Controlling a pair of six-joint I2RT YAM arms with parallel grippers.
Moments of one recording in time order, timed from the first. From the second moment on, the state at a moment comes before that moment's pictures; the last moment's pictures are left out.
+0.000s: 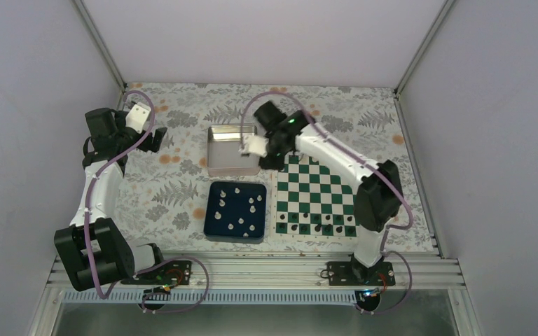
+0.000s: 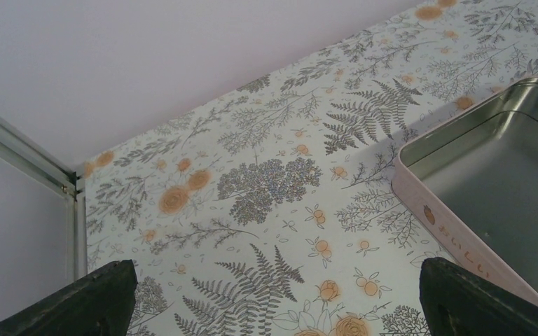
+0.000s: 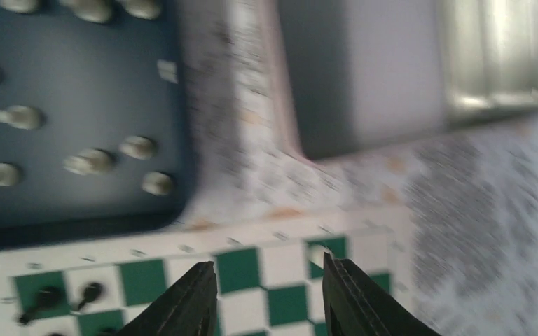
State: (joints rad) left arm 0.29 1.26 0.93 -0.22 0.50 0.51; right arm 0.65 1.83 1.68 -1.05 -0.10 -0.74
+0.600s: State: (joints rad) left arm 0.29 1.25 0.91 -0.21 0.50 0.51; right arm 0.94 1.95 1.51 -1.07 -0.12 -0.63
